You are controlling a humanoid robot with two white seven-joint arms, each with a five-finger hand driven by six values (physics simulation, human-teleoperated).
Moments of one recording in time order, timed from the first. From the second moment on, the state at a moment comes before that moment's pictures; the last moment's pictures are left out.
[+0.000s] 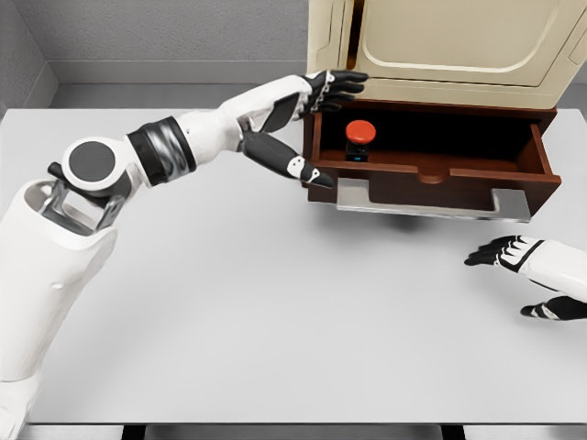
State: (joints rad) left arm -0.64 0.30 -0.45 -1.79 0.31 0.44 -0.56; right arm 0.21 -1.21 0.18 -1.72 0.18 -0.61 0.15
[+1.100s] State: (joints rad) left arm -0.69 0.21 -0.53 -1.72 0.31 0.52 -0.53; right arm 0.21 -1.23 0.18 -1.73 0.18 -0.61 0.15
